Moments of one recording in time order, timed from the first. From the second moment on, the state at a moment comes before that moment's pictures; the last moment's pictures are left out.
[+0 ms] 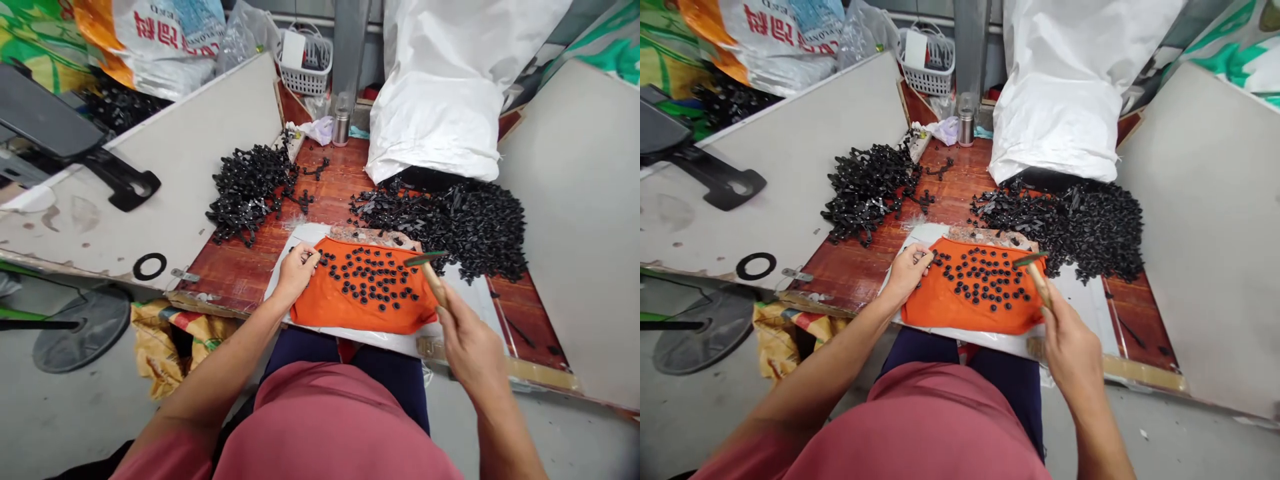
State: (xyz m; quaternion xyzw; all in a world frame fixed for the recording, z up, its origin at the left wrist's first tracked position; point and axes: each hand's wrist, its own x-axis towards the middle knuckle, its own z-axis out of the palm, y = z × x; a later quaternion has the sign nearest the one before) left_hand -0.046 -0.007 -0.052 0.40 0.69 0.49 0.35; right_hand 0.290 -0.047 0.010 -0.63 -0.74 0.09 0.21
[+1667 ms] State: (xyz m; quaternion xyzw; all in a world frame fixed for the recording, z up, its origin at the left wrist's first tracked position) left_hand 0.004 0.153 0.009 0.77 0.55 0.27 0.16; right_hand 0.342 -0.028 -0.060 -0.73 -0.66 -0.17 0.04
